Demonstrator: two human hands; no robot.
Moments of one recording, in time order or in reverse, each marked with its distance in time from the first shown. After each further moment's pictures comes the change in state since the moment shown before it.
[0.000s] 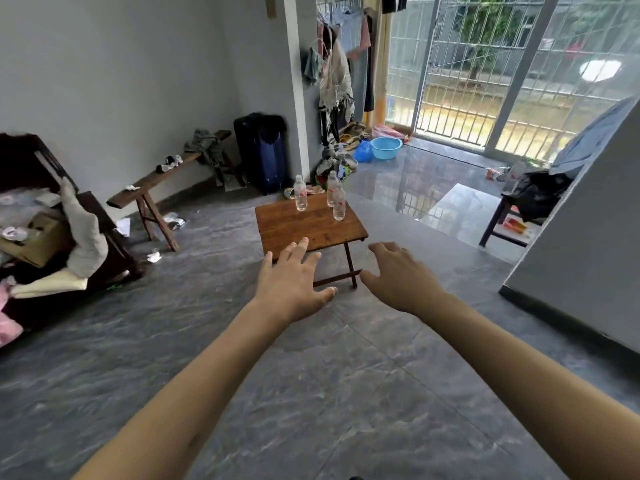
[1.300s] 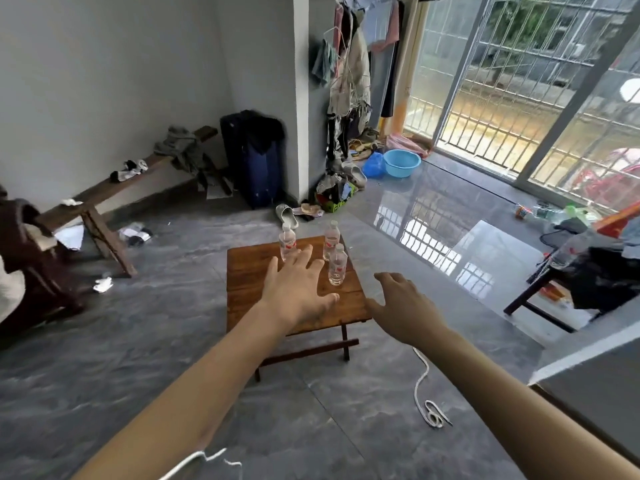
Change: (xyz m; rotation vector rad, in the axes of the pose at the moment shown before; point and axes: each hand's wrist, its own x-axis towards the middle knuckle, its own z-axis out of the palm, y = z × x) left_hand 0.506 -0.056 -0.056 -0.093 -0.066 -0.044; right_hand 0.485 0.088 -0.031 -0.007 -0.113 0.059
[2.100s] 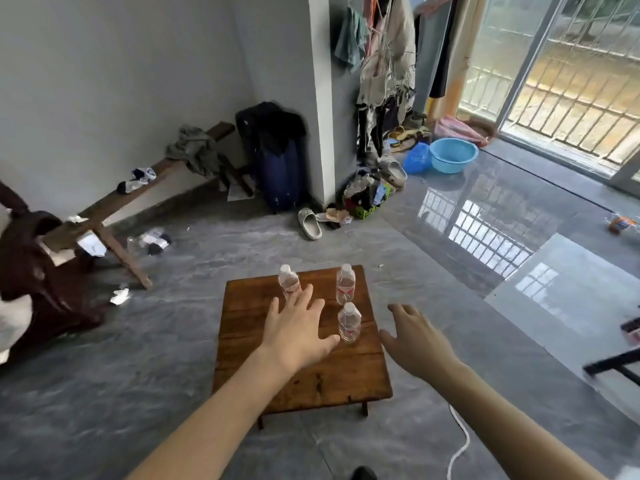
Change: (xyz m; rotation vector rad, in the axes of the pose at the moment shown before) left_hand 0.278 0.004 0.012 0.013 -0.163 -0.169; right_hand 0.314 0.098 0.009 0.066 -0.177 -0.014
